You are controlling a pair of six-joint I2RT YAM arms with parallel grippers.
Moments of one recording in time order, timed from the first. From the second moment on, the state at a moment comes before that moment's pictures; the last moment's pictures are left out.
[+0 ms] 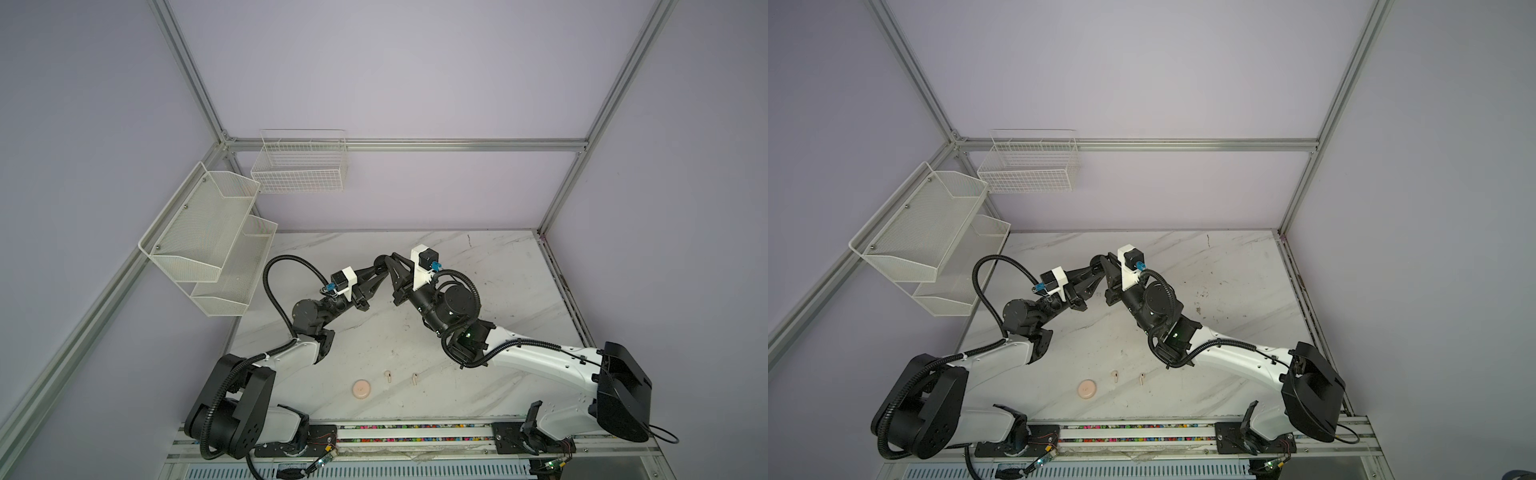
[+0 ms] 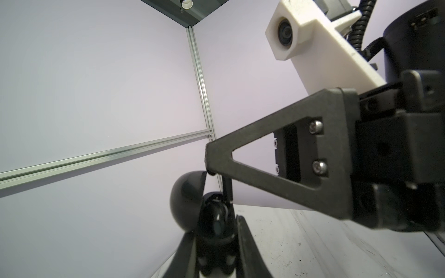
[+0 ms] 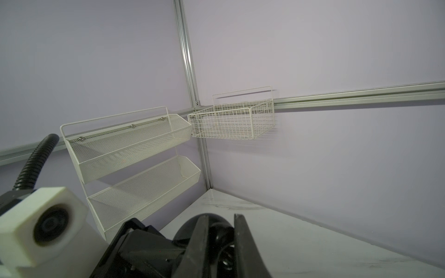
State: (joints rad) left arm -0.34 1.36 0.54 1.39 0.65 -0.12; right arm 1.02 1.44 0.99 0.71 0.31 0.07
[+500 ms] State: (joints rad) left arm -0.35 1.35 0.54 1.35 0.65 -0.14; right arm 1.03 1.48 0.93 0.87 0.35 0.03
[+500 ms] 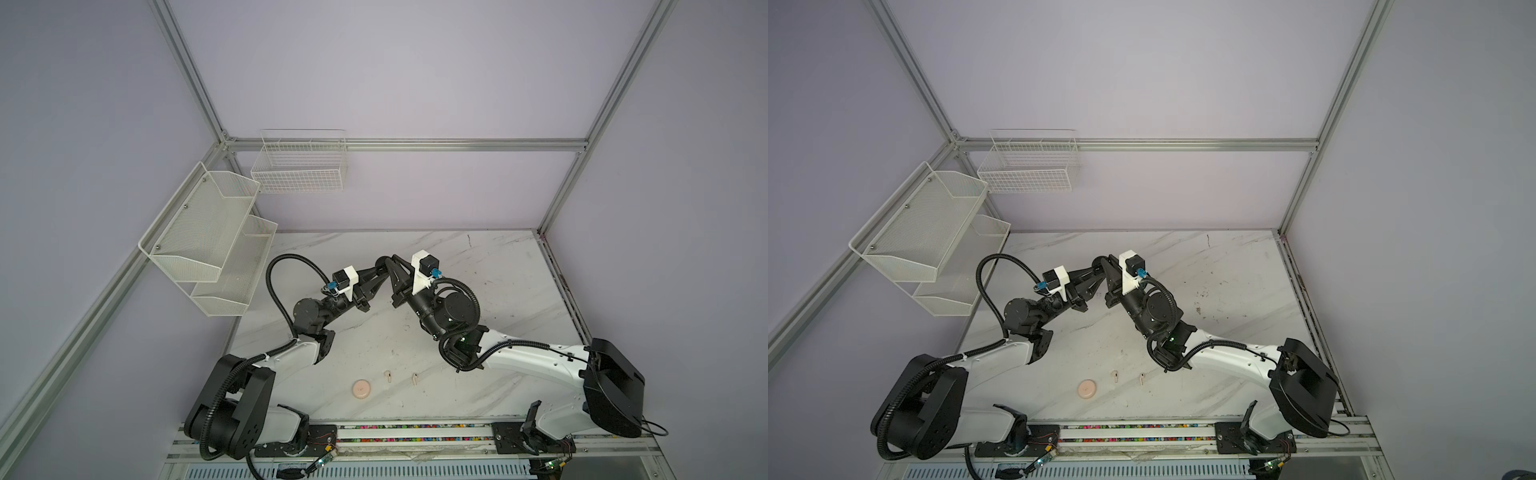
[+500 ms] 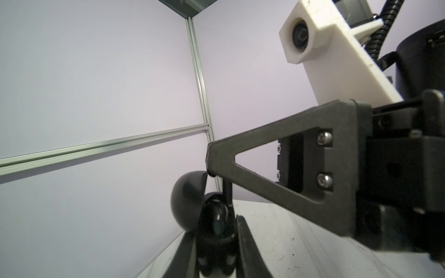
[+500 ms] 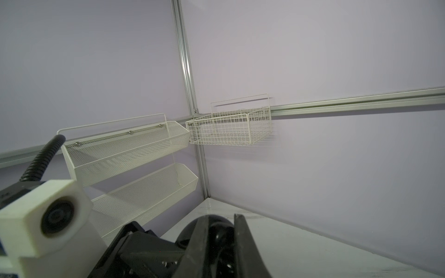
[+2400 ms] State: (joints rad) left arm -0.35 1.34 0.52 1.43 0.60 -0.16; right arm 0.96 1.42 1.22 0.32 0.14 0.08
